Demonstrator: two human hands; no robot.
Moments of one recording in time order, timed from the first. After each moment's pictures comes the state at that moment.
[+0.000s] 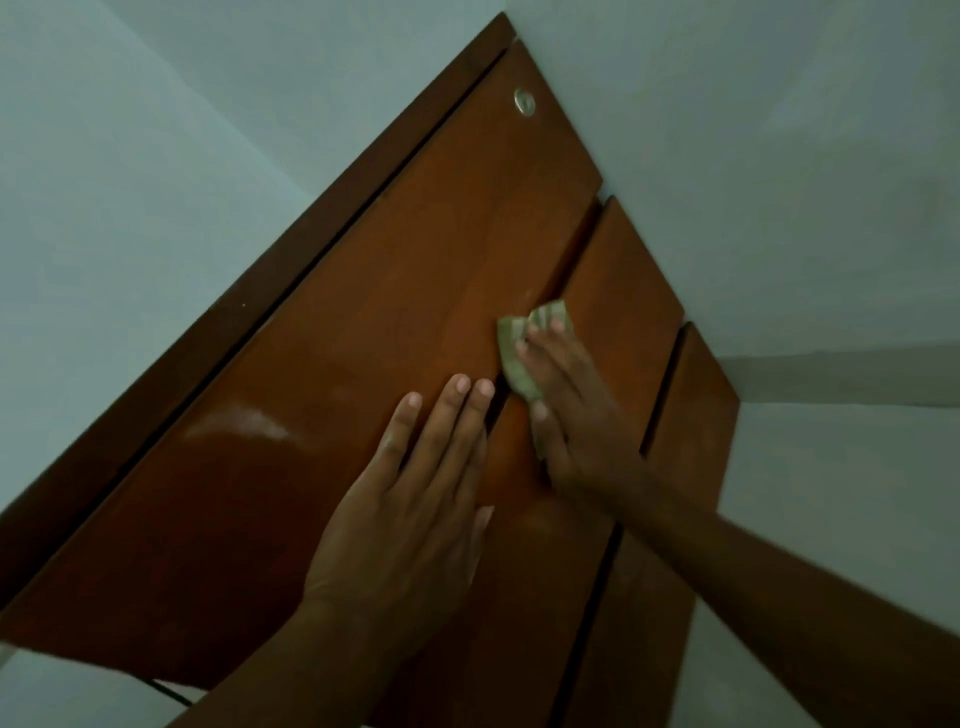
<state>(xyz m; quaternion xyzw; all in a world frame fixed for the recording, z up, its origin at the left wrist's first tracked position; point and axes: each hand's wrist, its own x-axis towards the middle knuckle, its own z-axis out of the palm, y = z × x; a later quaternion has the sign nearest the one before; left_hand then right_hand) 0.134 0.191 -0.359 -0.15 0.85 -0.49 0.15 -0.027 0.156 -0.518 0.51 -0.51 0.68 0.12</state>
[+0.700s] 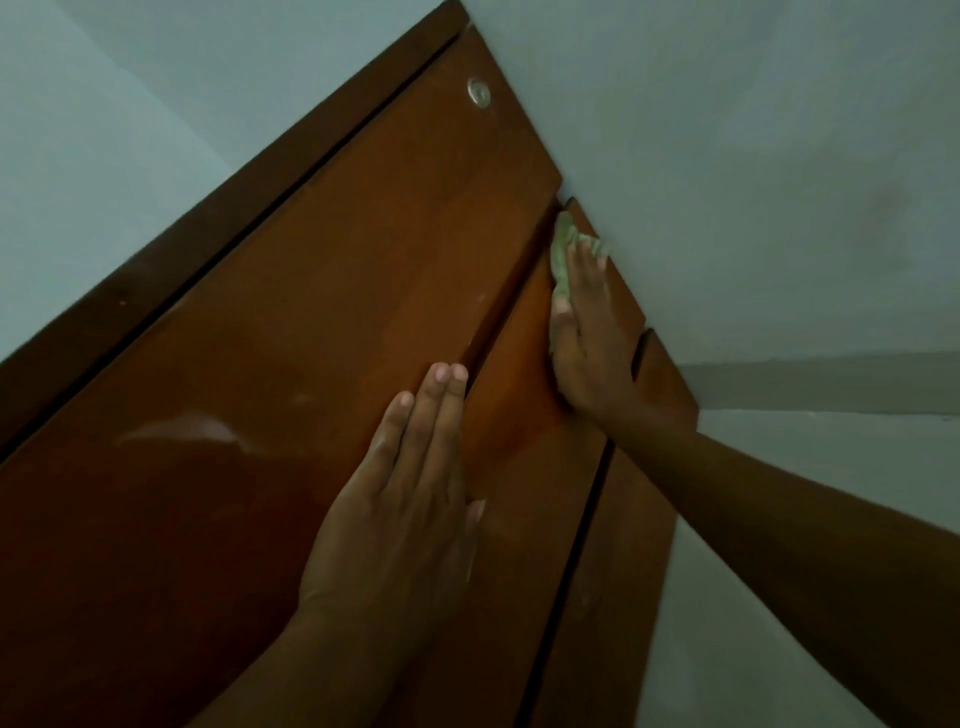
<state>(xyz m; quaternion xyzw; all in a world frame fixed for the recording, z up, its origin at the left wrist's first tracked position) 0.103 0.181 -0.388 -0.18 0.85 -0.47 0.13 -0.115 0.112 -0.526 0.34 -0.58 0.74 0.02</state>
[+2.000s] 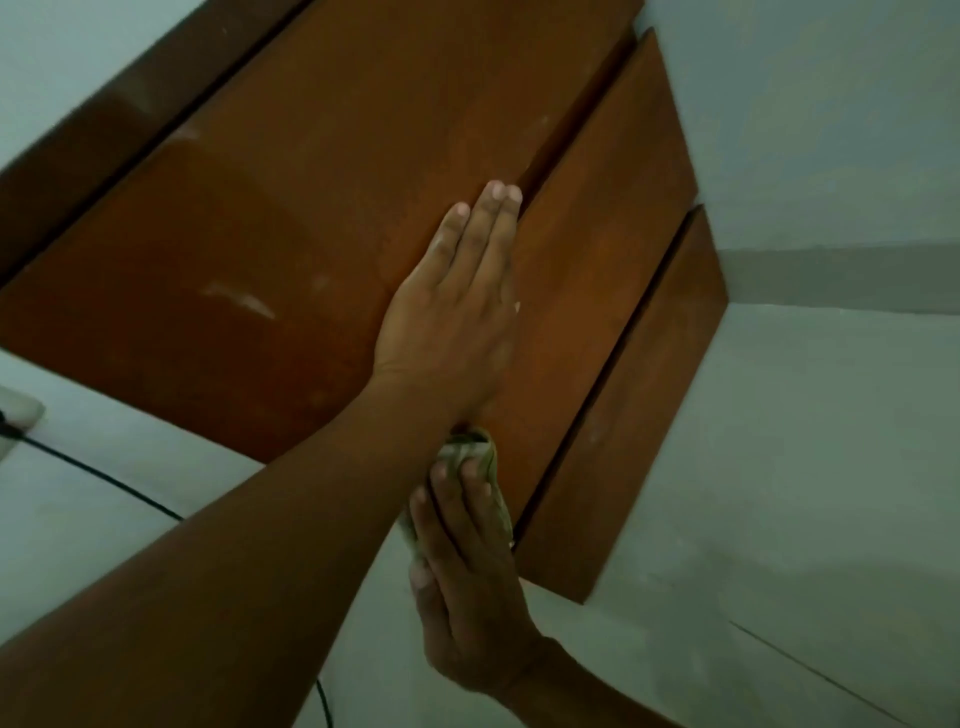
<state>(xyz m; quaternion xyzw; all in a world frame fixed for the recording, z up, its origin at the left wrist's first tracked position) 0.108 0.181 -0.399 -0.19 0.84 -0.52 0.01 0.214 0.256 -0.589 0.52 -0.49 0.70 -0.02</state>
